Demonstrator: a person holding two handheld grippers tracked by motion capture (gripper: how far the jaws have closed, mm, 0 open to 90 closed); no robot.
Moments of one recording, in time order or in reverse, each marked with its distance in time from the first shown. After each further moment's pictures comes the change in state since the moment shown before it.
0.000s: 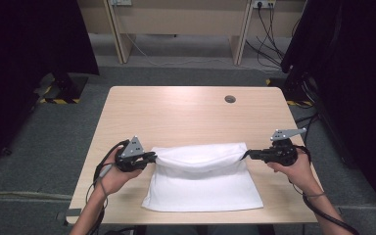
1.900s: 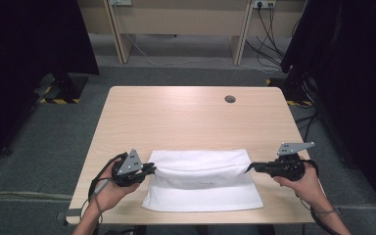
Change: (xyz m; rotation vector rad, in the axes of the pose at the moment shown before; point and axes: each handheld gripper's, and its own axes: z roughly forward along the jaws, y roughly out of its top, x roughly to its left) left arm -0.035 -0.010 -0.022 -0.009 0.003 0.052; right arm 0.027 -0.031 -0.019 -0.003 0.022 -0.028
